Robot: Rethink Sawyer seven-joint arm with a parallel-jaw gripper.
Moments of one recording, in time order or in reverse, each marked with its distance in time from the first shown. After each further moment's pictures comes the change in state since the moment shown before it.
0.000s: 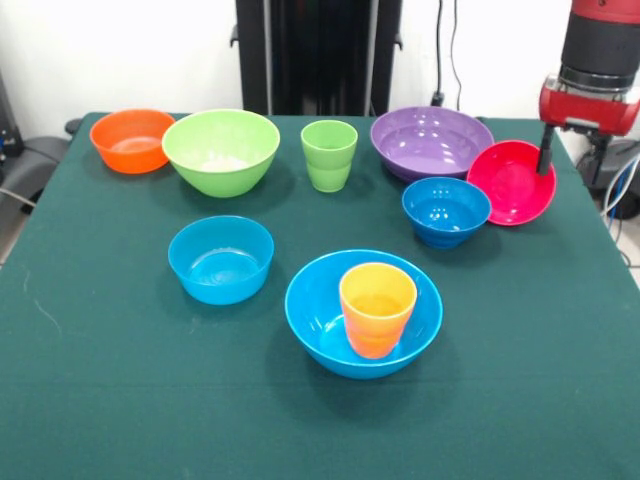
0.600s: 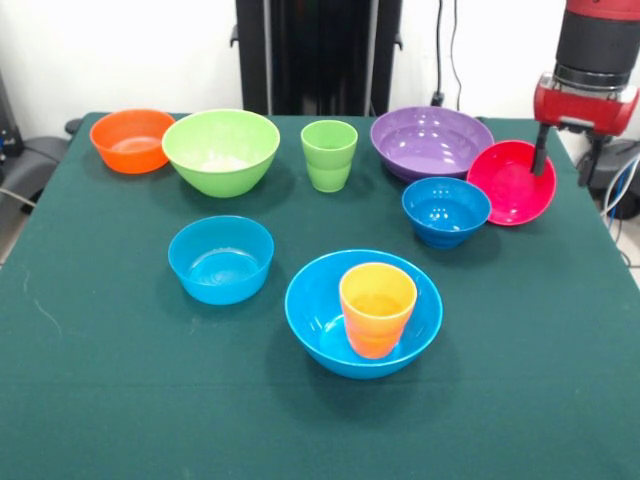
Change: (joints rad) arm -0.026 -0.001 0.003 0.004 0.000 -0.009 0.000
